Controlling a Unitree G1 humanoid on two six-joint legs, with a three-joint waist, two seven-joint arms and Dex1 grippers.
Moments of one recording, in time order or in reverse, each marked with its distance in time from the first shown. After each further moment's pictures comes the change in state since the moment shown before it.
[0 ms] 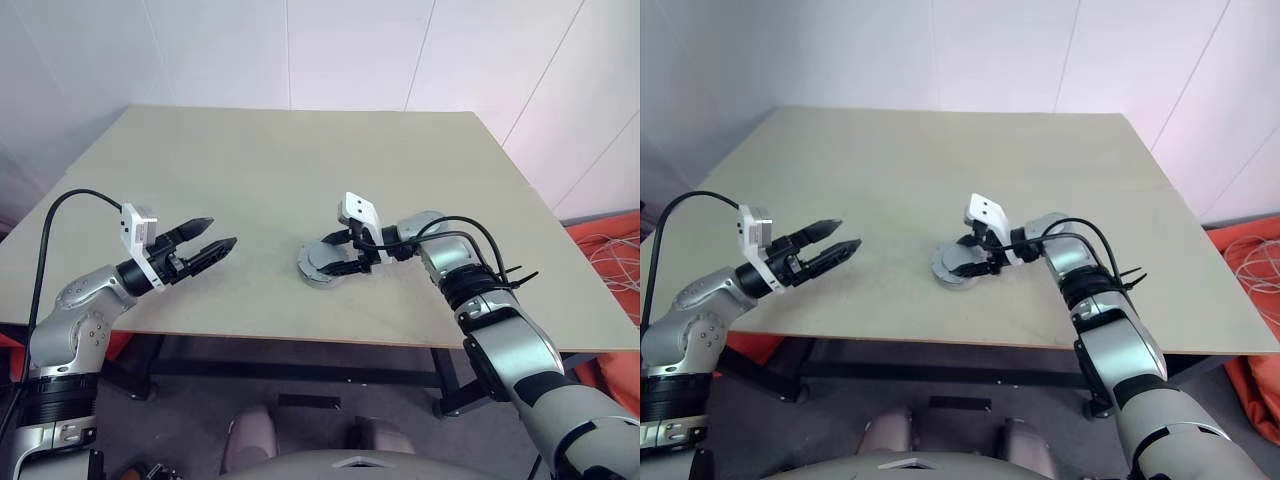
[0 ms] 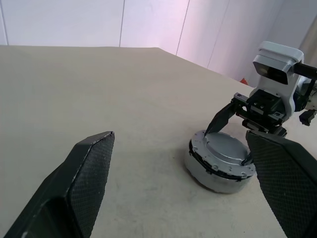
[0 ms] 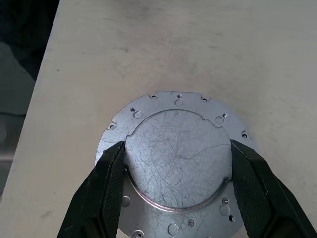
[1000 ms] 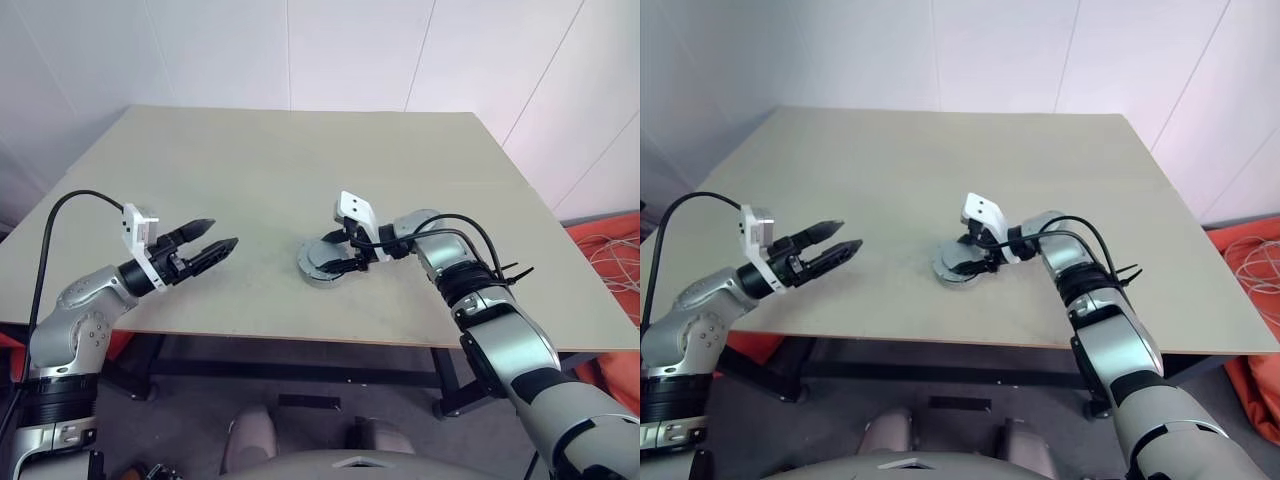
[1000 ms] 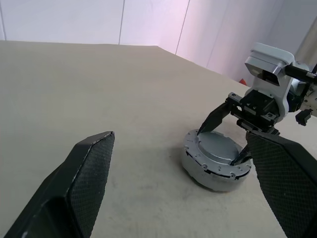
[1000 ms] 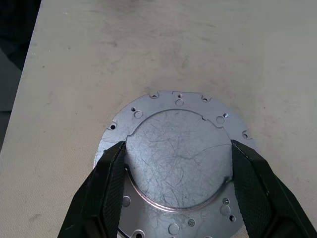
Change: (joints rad) left arm 0.001 0.000 -0.003 -0.015 -0.012 0.042 0.015; right arm -0.009 0.013 0.003 0.016 -0.033 0.022 -0.053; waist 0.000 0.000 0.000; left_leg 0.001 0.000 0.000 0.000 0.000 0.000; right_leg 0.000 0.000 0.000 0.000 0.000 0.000
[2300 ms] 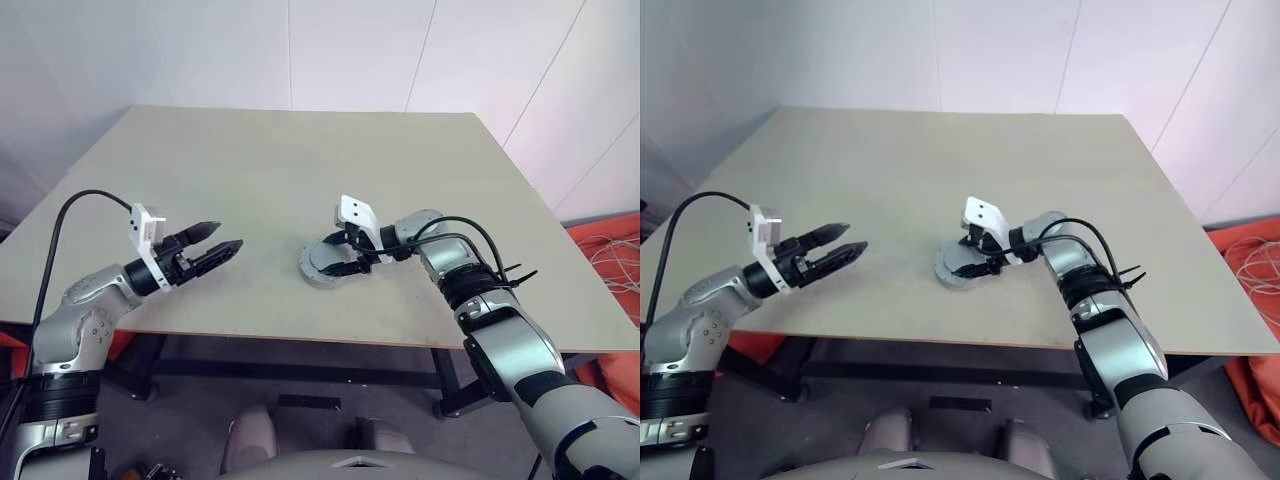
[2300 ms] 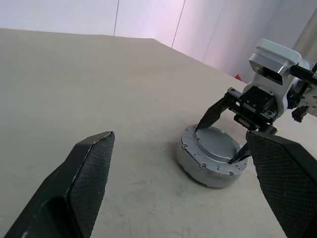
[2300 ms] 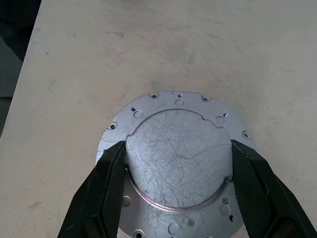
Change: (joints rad) left arm -0.015 0.002 -0.018 0.000 0.001 0.034 0.001; right arm 0.020 -0.020 0.022 -0.036 -0.020 -0.035 0.012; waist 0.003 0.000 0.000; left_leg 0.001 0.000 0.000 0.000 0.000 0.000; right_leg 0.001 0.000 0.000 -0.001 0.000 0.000
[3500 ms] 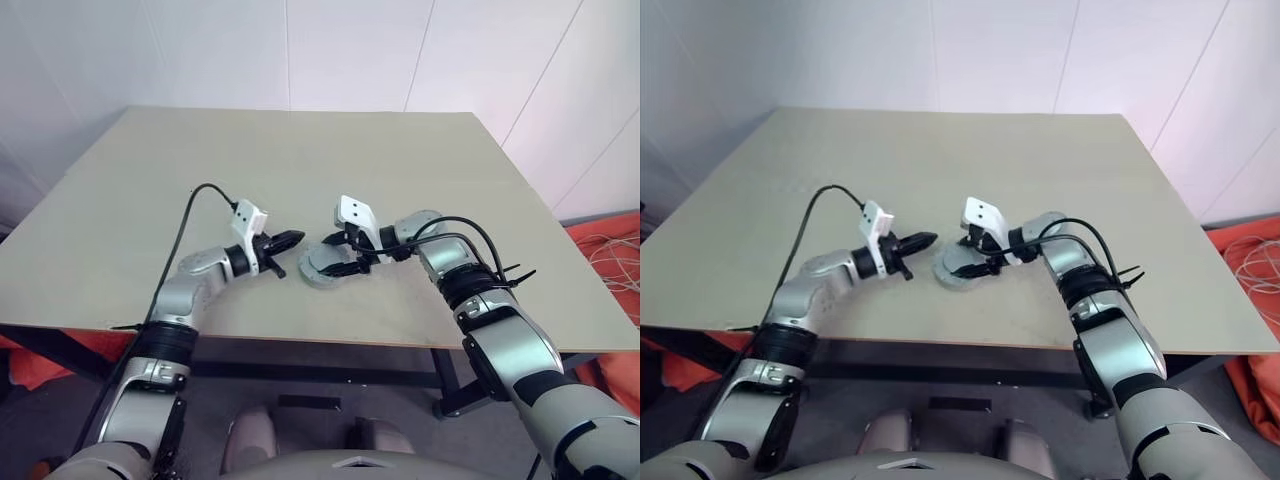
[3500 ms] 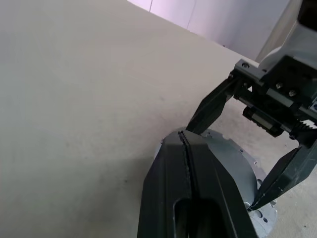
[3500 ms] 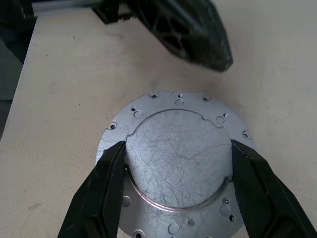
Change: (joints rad) left arm -0.286 -0.298 -0.316 0.346 0.291 -0.122 0.123; right arm -0.004 0.008 -0.004 0.016 0.003 0.000 0.000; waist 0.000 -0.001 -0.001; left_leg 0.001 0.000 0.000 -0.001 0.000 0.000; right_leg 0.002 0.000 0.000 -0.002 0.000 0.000
